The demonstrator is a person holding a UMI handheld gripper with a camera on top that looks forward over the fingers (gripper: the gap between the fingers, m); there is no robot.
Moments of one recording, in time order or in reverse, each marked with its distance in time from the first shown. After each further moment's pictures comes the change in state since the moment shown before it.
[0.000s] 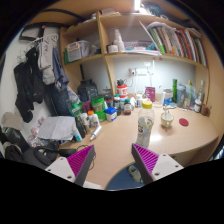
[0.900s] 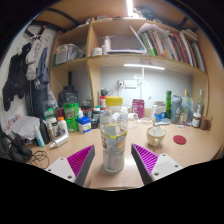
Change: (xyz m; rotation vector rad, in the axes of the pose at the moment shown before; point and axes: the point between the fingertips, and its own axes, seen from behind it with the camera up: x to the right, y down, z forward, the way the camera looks) arm 0.147 -0.007 0.142 0.250 0.060 -0.103
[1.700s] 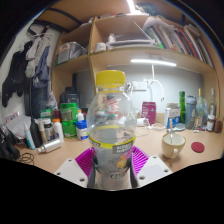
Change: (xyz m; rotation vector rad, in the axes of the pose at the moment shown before) arm -0.004 0.006 0.112 0.097 -0.105 -0.014
